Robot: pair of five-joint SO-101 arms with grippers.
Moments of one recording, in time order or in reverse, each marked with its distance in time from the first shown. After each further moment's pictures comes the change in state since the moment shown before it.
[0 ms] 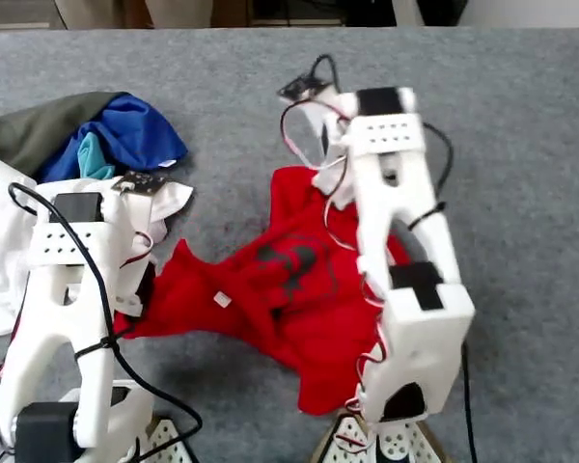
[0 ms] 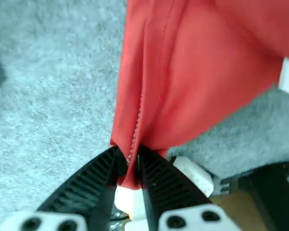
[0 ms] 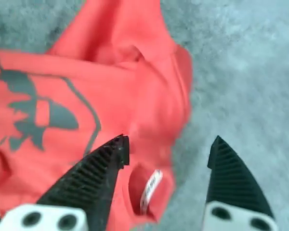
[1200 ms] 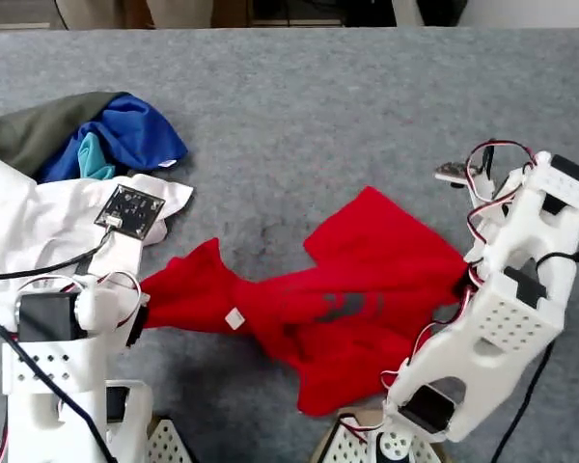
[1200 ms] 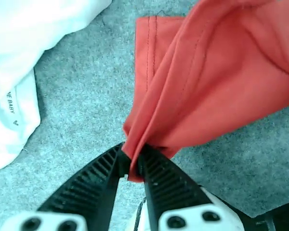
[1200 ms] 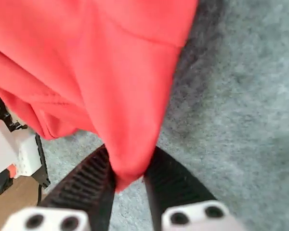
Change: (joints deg) left arm -1.1 -35.7 12.0 -0.9 -9.1; right arm 41.9 6.9 5.5 9.1 41.6
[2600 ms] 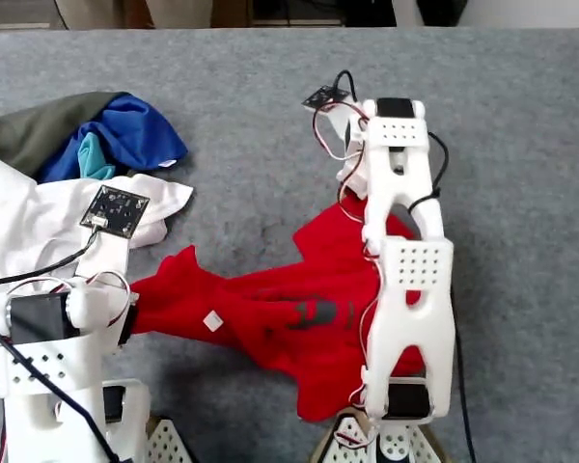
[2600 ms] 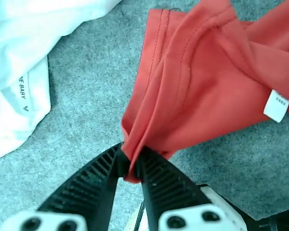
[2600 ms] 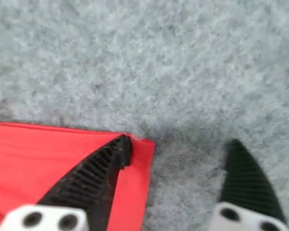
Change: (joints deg) left arm -3.8 0.0 0.4 0.0 -0.4; right arm -34.1 28.3 -41.3 -9.4 -30.2
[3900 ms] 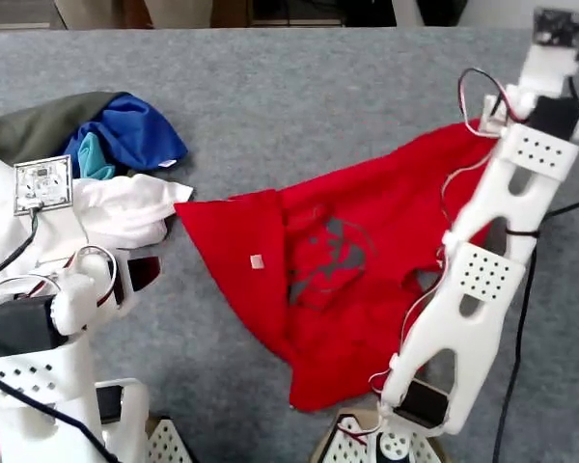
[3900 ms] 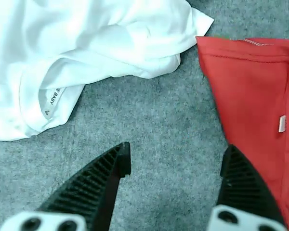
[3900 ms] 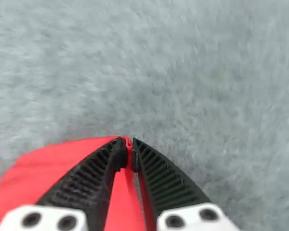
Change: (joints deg) left arm -2.1 0.0 -7.3 -6.9 25.1; right arm 25.6 5.7 -40.2 0.8 -35.5
